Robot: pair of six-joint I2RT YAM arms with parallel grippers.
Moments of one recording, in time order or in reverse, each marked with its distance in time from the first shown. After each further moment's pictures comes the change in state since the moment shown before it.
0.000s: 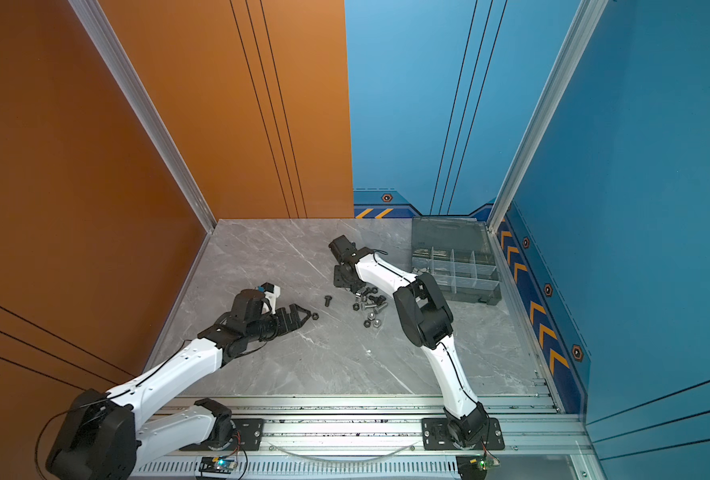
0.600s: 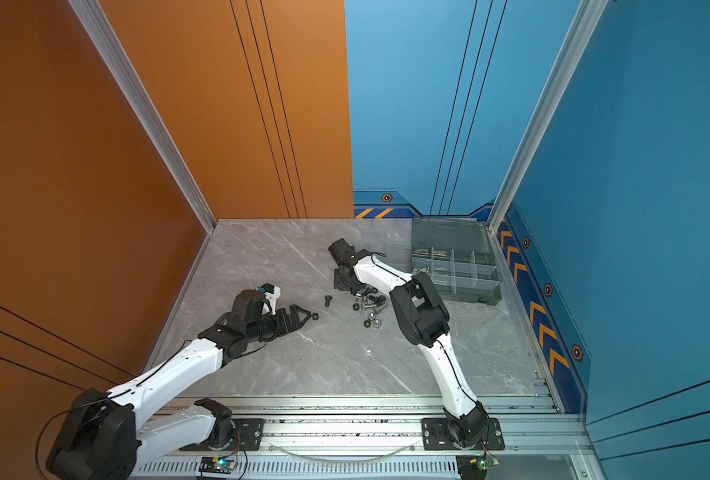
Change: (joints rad) left arm 0.000 0.003 -0.004 0.000 0.000 0.000; right arm 0.000 0.038 0.004 -0.002 0.000 -0.018
